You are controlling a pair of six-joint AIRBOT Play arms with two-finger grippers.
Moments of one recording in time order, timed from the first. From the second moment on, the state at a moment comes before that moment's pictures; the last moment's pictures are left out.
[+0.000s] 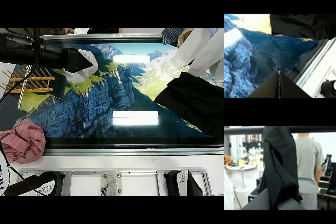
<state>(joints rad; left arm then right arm) -0.18 -1.32 1.85 0.79 -1.44 -1.33 -1.13 -0.77 1.49 -1.41 0.42 1.47</state>
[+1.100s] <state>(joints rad) -0.18 -1.32 1.85 0.79 -1.48 -1.33 -1.23 -1.00 1.49 -1.51 0.34 1.47</state>
